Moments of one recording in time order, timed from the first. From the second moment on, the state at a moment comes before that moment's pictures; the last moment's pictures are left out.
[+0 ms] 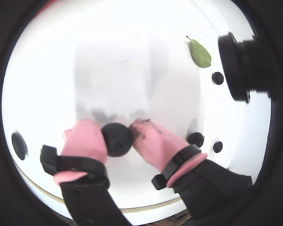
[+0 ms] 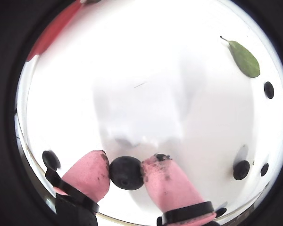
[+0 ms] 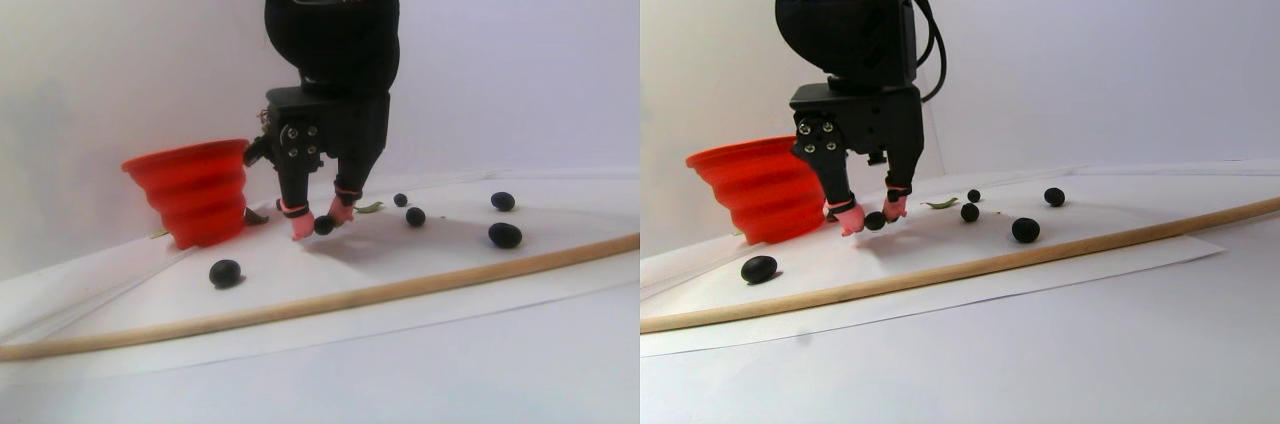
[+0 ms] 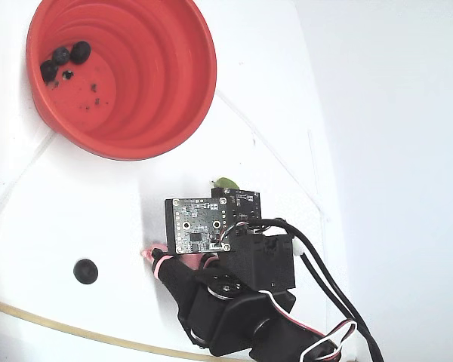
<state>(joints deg) 4.9 82.4 133.9 -9.3 -116.5</state>
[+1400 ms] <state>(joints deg) -1.9 102.9 134.0 4.8 -112.1</state>
